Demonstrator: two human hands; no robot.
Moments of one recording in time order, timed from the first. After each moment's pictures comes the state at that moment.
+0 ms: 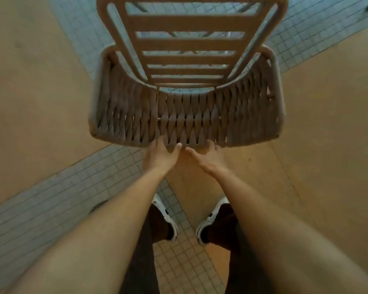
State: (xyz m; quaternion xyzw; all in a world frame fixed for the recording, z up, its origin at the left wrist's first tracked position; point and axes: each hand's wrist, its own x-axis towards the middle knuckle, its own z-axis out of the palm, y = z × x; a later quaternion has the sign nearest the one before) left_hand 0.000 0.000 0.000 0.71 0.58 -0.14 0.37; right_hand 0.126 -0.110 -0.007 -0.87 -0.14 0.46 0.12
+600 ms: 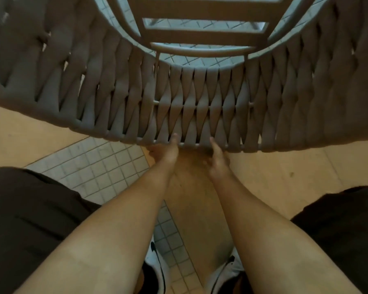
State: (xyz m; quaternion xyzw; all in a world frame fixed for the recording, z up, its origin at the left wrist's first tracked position) left_hand 0.024 -0.001 -0.307 0.35 0.79 0.10 0.50; right_hand 0.117 -0.100 -0.304 -0.61 0.32 0.45 0.57
